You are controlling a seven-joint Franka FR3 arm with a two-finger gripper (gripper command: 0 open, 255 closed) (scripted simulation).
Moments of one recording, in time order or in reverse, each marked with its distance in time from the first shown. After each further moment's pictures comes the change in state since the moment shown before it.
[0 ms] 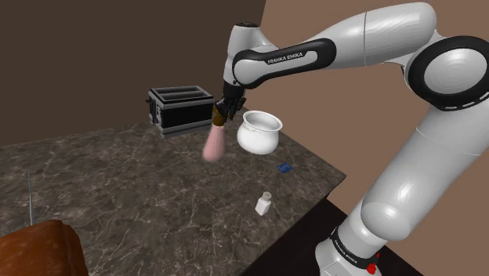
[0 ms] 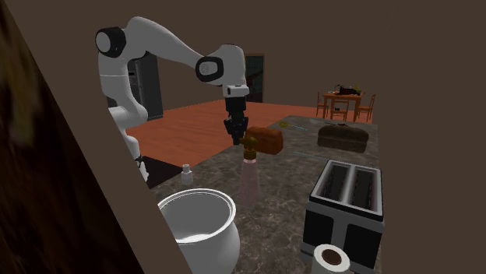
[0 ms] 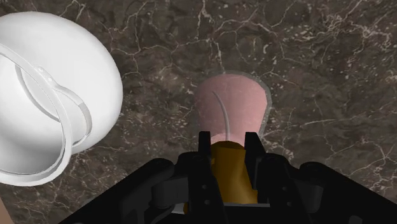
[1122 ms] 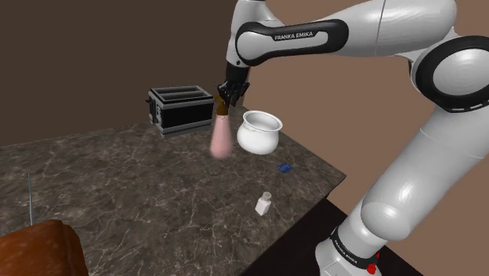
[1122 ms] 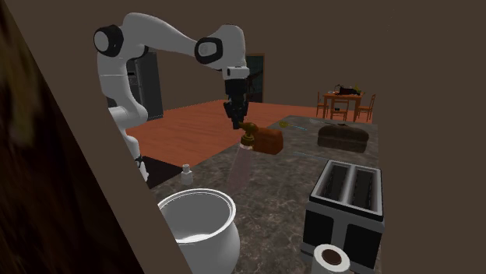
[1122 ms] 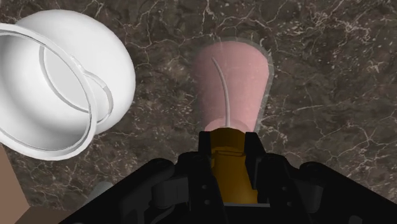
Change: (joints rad) arm 0.001 -0.034 0.001 0.118 0.020 -0.151 -0.028
